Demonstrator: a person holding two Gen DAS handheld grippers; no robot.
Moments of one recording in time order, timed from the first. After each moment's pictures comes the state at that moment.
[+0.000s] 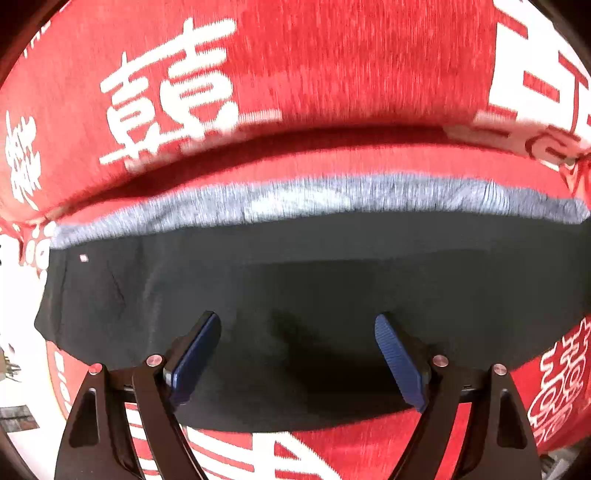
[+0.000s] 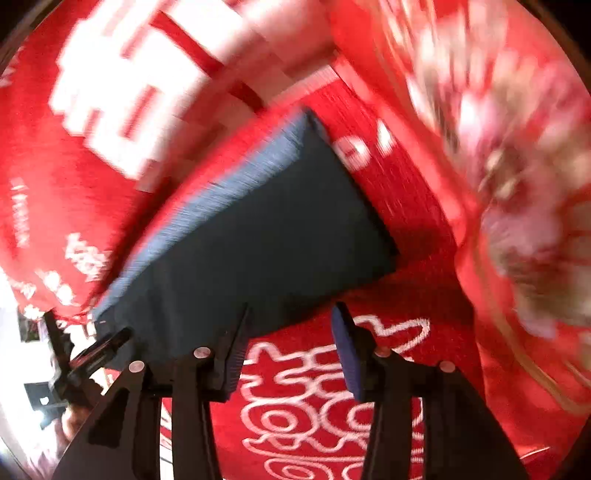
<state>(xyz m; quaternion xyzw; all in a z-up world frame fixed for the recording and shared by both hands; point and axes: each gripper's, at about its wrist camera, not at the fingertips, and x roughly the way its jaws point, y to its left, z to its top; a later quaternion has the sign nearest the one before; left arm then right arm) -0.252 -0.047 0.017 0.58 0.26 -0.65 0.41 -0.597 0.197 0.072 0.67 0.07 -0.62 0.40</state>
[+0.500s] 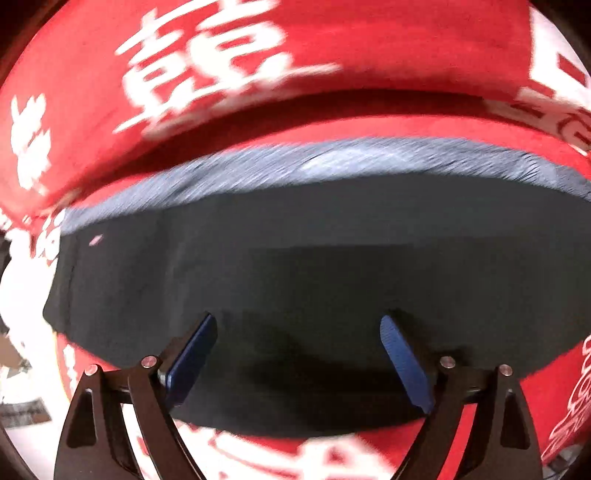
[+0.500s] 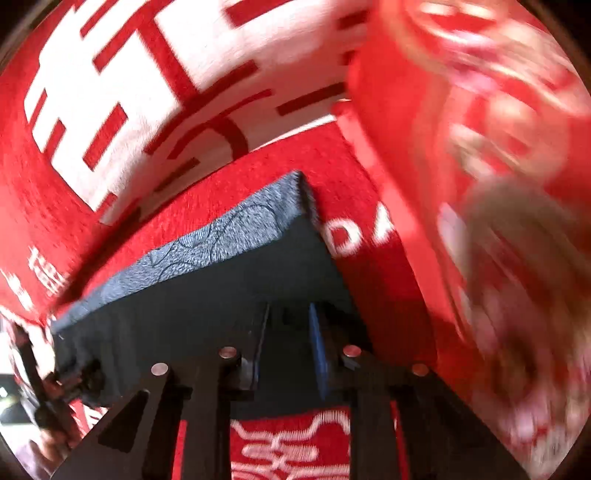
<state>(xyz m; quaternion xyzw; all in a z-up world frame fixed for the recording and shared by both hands) -0.204 -0.066 -0.001 0.62 0.26 -0.61 0.43 -0.627 0.168 0.047 0.67 0.12 -0.65 0.35</state>
